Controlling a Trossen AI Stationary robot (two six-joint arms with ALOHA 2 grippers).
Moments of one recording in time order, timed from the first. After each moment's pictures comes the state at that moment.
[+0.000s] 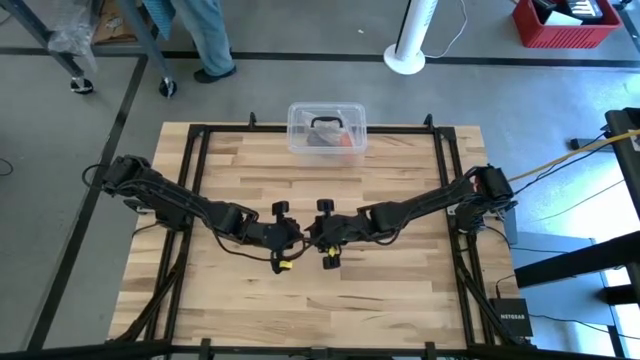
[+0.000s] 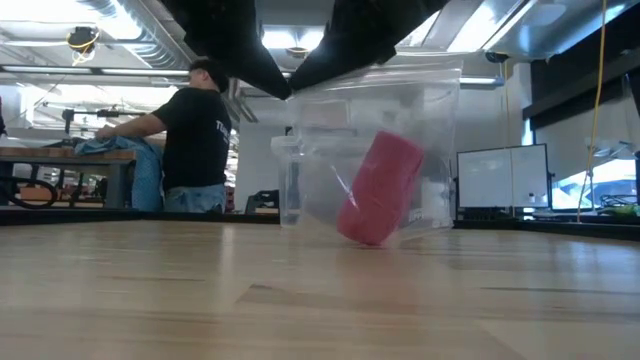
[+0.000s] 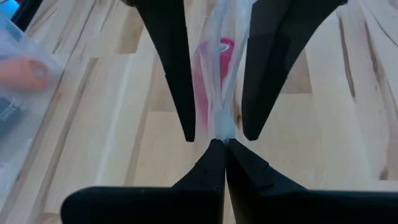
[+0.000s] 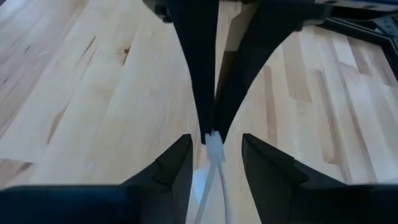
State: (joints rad) left arm -0.34 1.49 1.02 -0.30 -0.42 -0.18; right arm 0.23 1.78 1.26 -0.14 0.22 -0.10
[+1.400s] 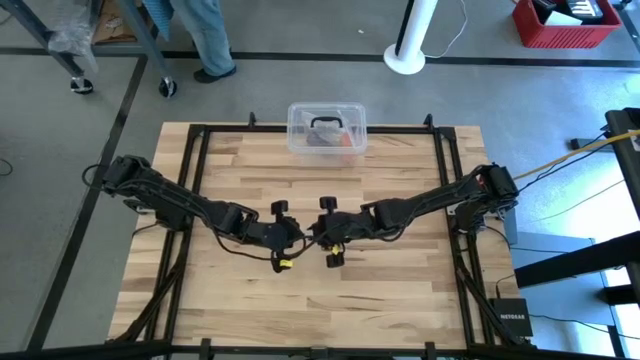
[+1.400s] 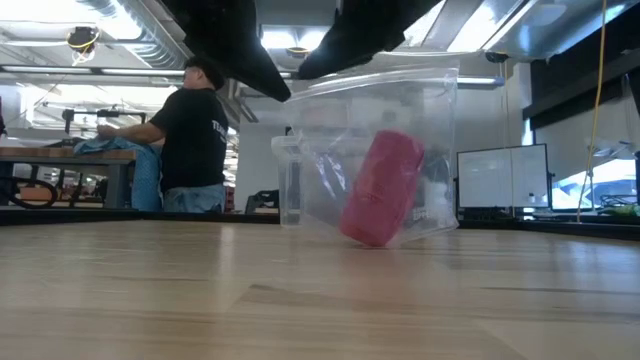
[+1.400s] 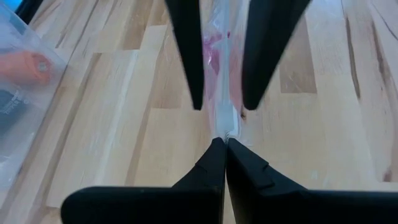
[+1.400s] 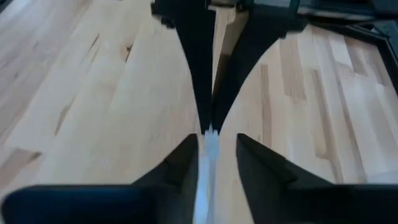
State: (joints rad) left arm -0.34 1.49 1.02 -0.31 -0.42 -0.20; right arm 0.24 1.74 1.27 -0.22 0.22 -0.11
